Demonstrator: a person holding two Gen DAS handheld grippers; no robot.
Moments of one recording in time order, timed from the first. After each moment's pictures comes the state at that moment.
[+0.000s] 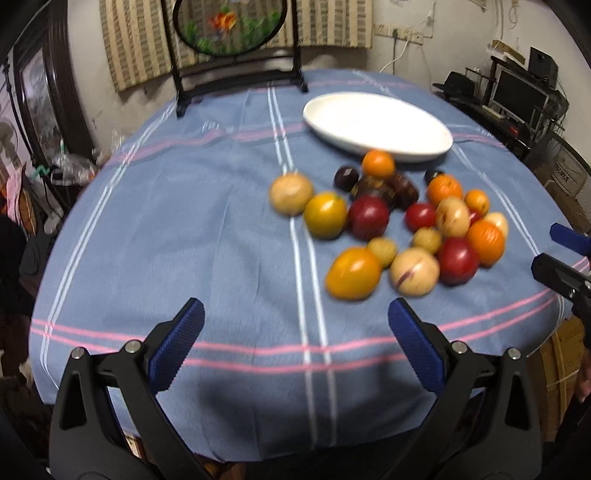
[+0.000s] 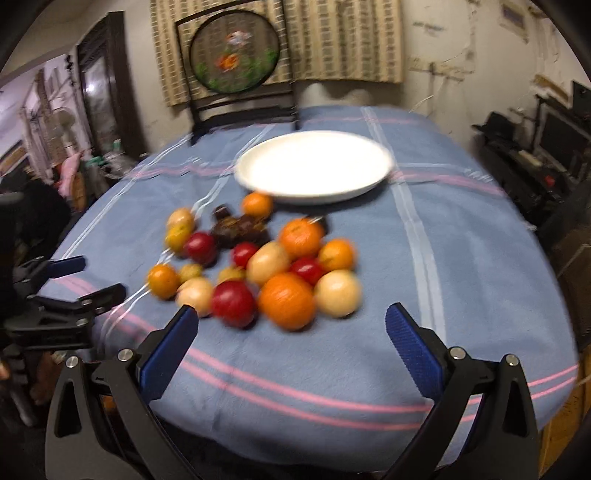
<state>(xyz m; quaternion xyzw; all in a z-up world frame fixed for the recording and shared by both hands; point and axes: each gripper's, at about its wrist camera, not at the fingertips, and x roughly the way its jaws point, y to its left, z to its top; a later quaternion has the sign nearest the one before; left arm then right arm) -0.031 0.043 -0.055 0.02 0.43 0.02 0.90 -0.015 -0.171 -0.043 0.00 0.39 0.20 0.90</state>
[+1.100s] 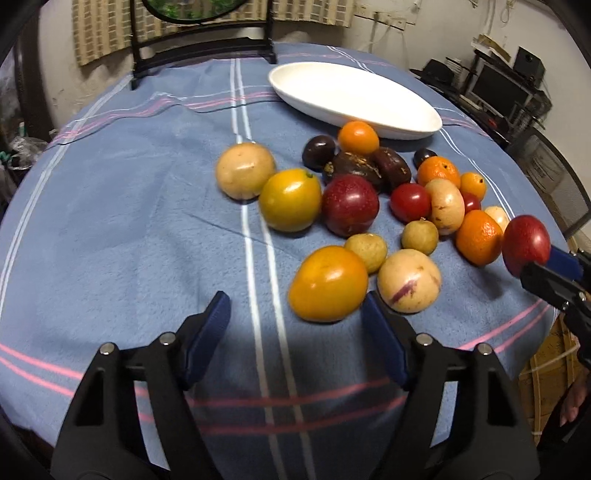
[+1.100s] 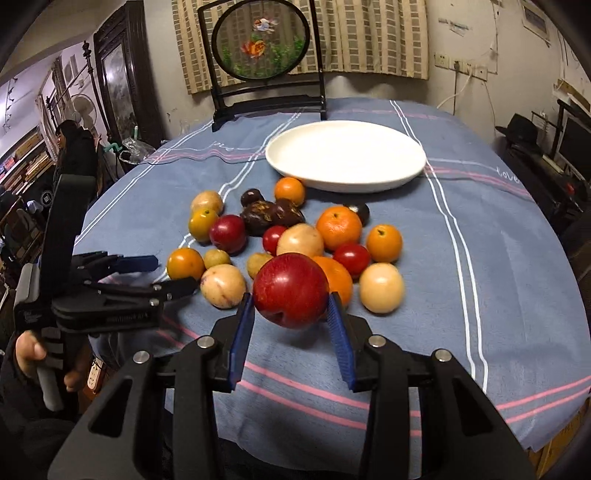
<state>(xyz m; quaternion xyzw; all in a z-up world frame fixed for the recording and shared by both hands) 0.020 0.036 -0.093 -0.01 0.47 -0.06 0.88 -0.012 -0.158 -0.052 -0.02 0.40 0.21 0.89</state>
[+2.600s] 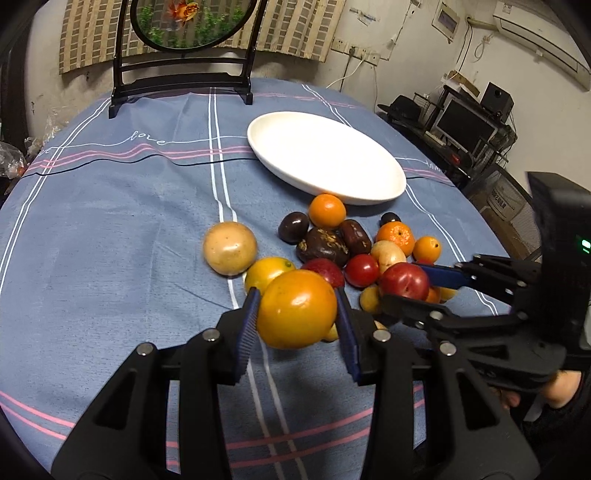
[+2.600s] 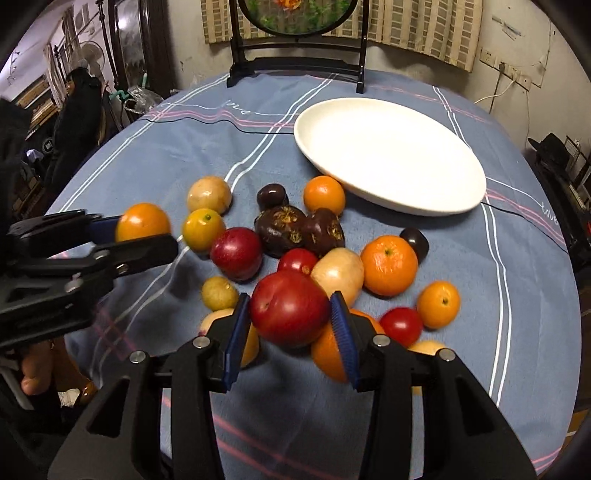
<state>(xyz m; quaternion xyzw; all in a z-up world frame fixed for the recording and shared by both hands) 0.030 0.055 -0.047 -0.07 0.41 -0.13 0.90 0.061 -0.088 -0.061 -0.10 0.46 0.23 0.85</state>
